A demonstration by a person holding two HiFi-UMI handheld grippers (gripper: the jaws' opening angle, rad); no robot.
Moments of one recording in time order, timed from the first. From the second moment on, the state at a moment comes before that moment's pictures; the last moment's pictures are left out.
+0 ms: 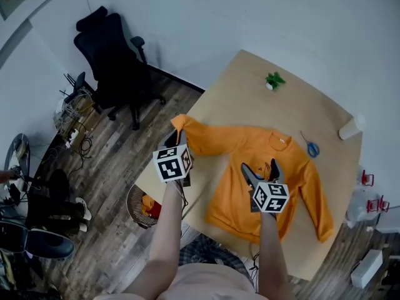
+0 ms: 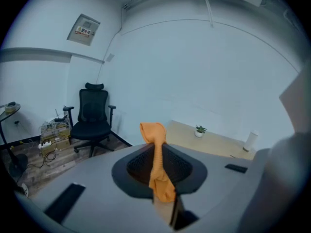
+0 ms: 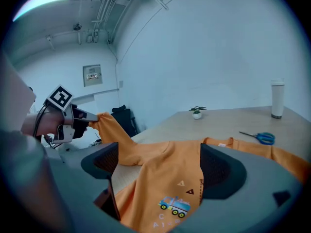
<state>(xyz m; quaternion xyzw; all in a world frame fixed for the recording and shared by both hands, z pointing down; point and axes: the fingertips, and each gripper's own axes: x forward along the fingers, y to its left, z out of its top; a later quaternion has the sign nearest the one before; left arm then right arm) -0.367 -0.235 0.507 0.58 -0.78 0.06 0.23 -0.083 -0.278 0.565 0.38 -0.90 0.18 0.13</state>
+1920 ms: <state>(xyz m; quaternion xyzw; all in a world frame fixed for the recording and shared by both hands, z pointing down) 0.124 -0.332 0.645 0.84 -0.42 0.23 0.27 0.254 -0.225 0.611 0.63 -0.72 0.27 0.09</state>
